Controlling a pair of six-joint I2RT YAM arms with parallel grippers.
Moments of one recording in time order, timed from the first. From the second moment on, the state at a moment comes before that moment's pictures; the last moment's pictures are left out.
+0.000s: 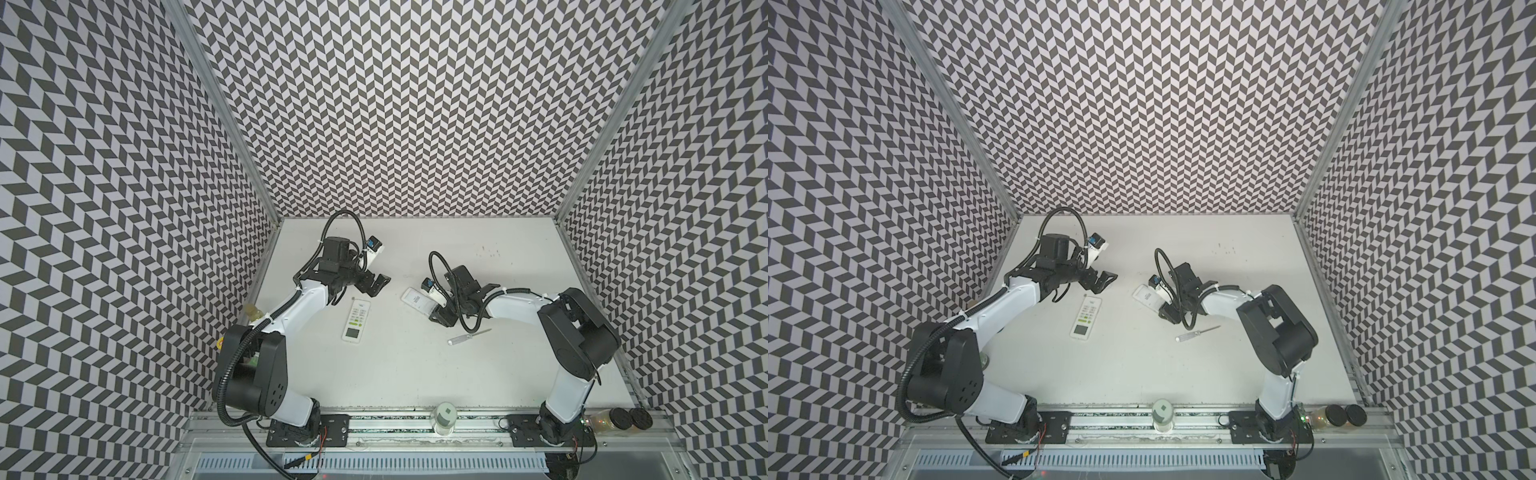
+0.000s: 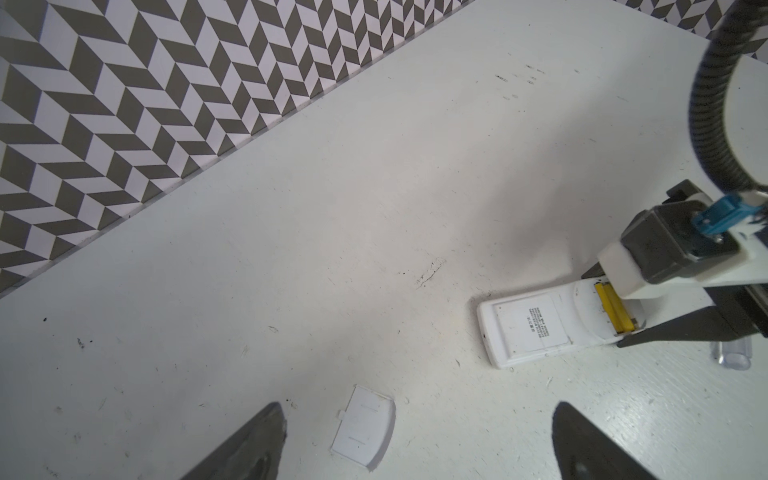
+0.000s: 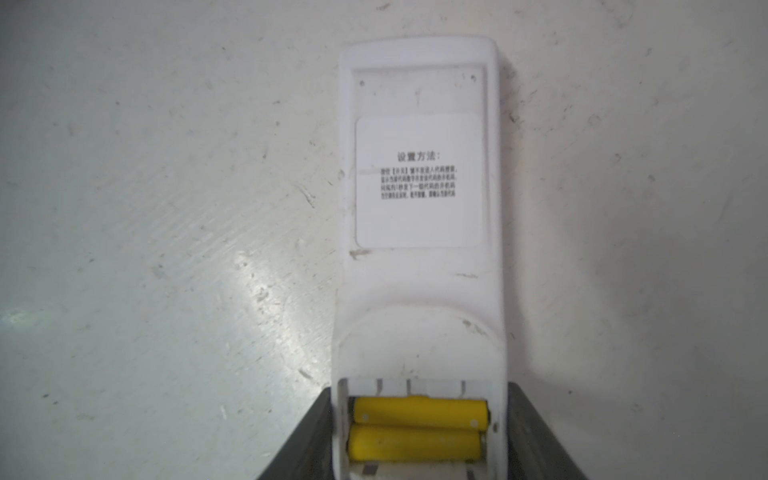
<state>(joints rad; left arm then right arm) -0.24 1.50 1.02 -0.23 0.44 0.40 0.59 1.81 1.00 -0.21 -0.25 -0.32</state>
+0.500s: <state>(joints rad) -0.23 1.50 1.02 -0.24 0.49 0.34 0.59 1.71 0.90 -0.16 -0.26 -0.33</state>
